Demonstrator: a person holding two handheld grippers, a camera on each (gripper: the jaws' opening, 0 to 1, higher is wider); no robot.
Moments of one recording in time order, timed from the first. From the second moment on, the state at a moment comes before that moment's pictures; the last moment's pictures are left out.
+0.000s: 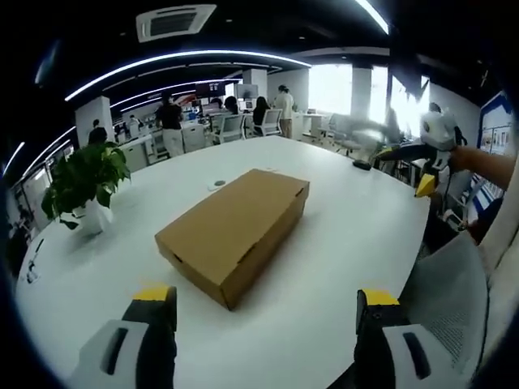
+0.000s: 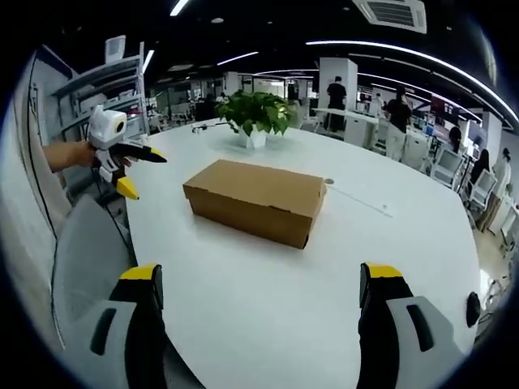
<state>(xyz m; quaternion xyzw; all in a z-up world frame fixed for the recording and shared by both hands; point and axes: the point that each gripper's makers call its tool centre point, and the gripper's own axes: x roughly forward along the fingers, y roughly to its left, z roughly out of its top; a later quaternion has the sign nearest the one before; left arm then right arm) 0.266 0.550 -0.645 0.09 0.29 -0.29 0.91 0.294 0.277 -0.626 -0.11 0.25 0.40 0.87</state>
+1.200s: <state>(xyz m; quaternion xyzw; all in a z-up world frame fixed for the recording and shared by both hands) 0.319 0.565 -0.678 0.05 0.29 -0.23 0.93 0.380 0.304 -0.658 -0.13 0.25 0.46 0.84</state>
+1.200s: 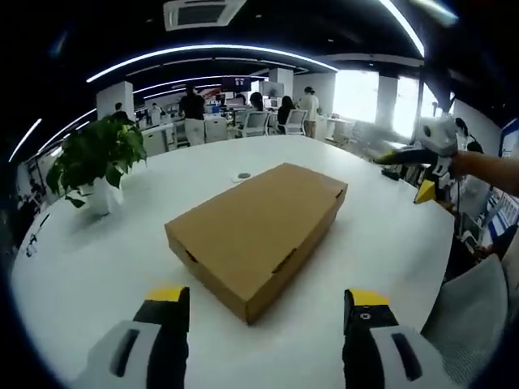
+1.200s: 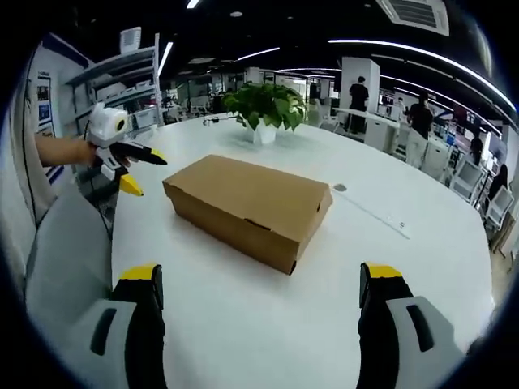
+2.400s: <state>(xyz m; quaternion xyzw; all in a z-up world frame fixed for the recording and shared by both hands) 0.352 0.569 -0.720 0.05 0.29 -0.13 0.95 0.443 0.354 -0.715 -0.14 0.24 0.52 0.81</state>
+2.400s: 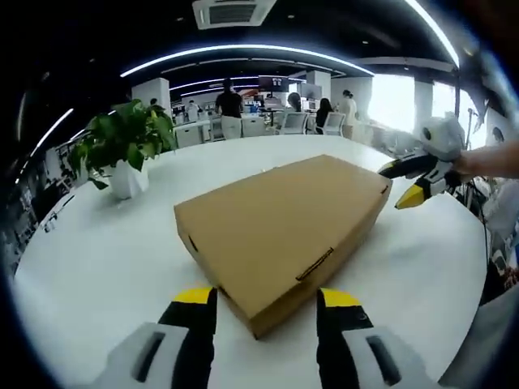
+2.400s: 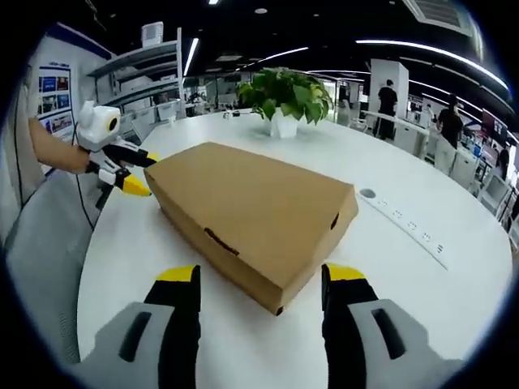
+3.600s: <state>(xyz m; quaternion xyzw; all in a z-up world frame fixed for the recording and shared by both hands) 0.345 0.583 -0.720 0.05 0.31 -0.14 0.94 0.429 0.365 -0.717 -0.15 0.26 0.49 0.82</state>
